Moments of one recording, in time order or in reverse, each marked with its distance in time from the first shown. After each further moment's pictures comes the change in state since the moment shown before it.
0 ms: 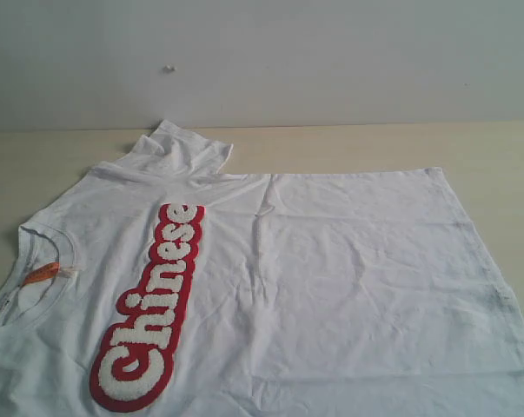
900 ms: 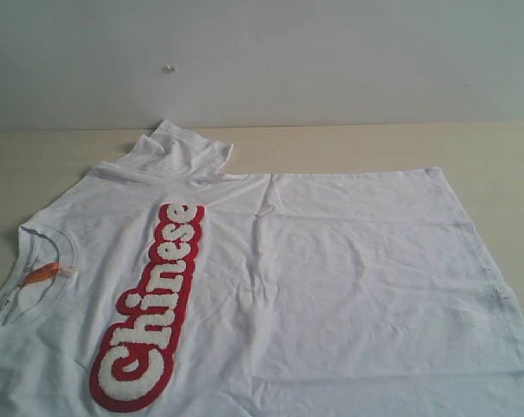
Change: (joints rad) left arm 0.000 -0.002 -0.166 -0.029 -0.676 -0.561; right arm 0.000 -0.002 -0.072 -0.002 -0.652 0.333
